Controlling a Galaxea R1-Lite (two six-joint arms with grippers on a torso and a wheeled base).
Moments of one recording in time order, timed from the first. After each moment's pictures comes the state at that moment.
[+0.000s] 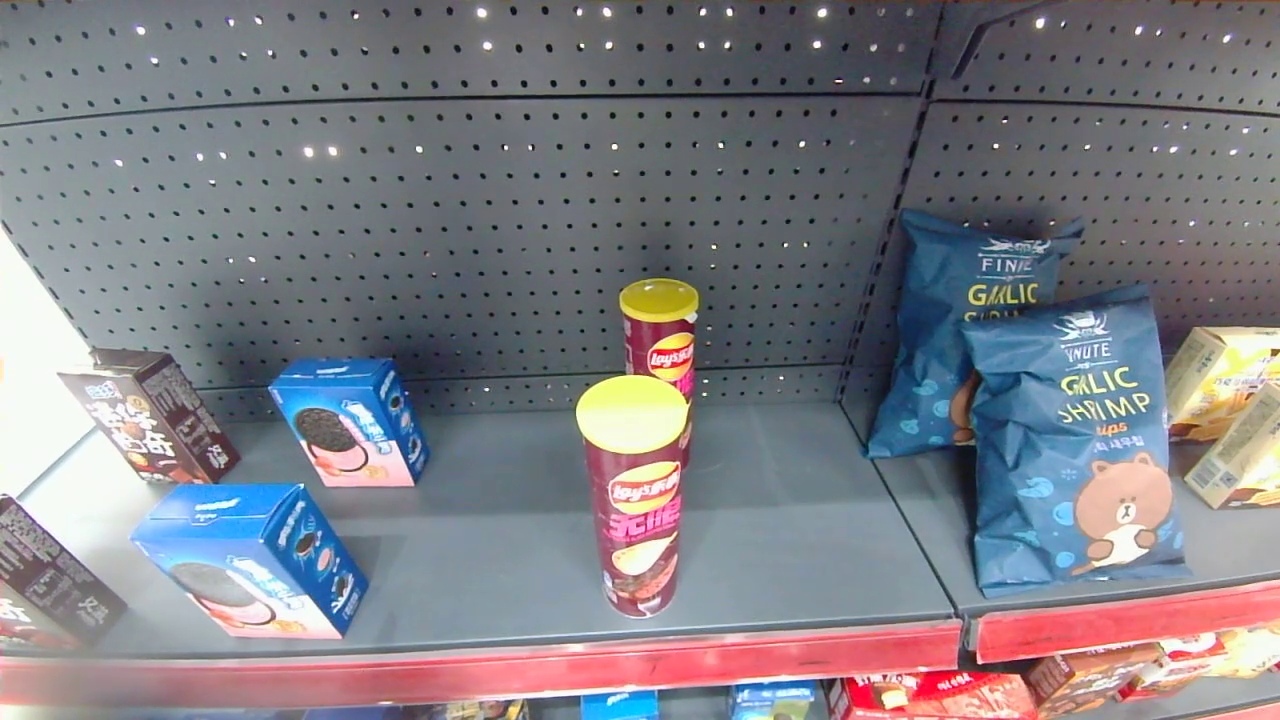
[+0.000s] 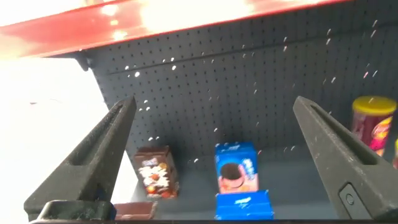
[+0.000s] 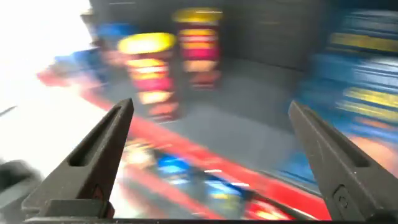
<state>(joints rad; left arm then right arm) -0.20 0.56 -0.83 -0.09 0.24 0.27 2.23 0.76 -0.51 -0.69 -1.53 -0.39</state>
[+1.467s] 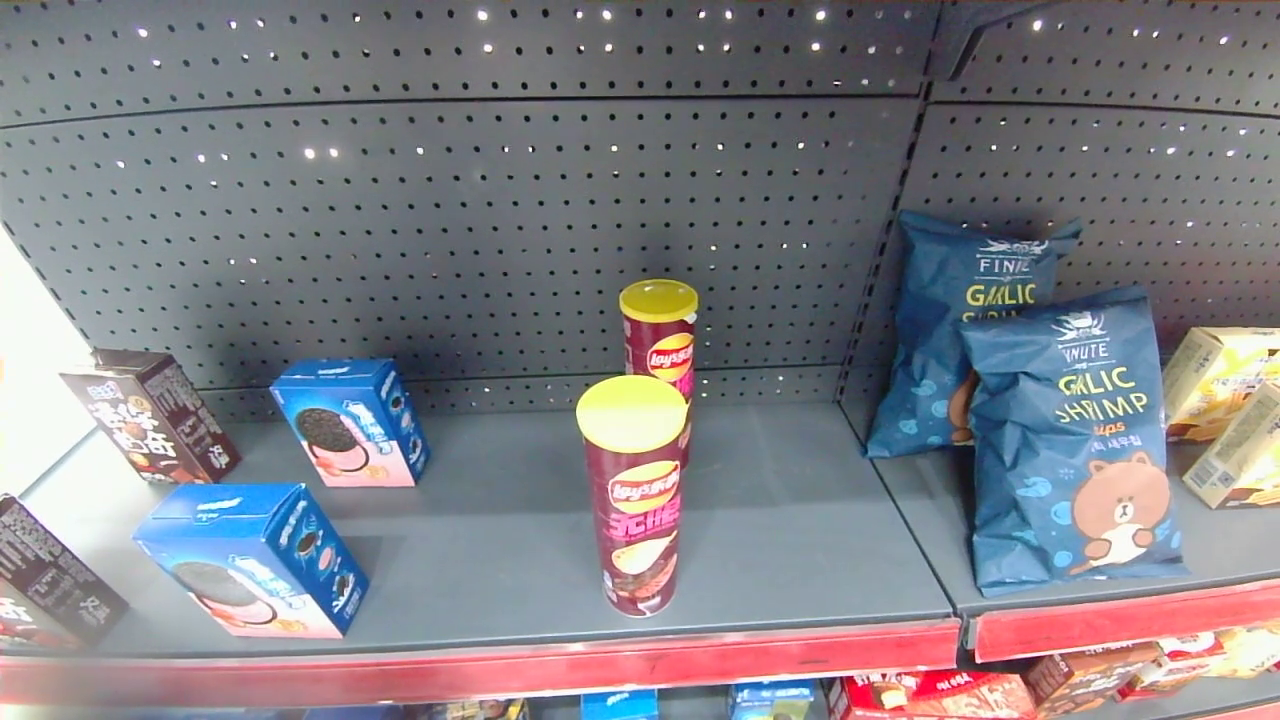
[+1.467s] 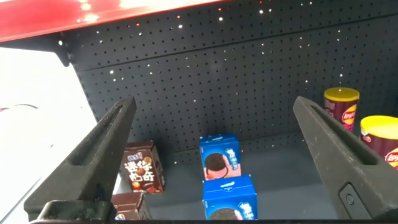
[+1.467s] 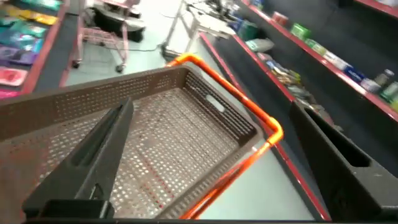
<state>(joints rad) -0.28 0.44 -0.75 -0.07 0.23 0.23 -0.33 0.56 -0.09 -0.63 -1.52 -0.39</state>
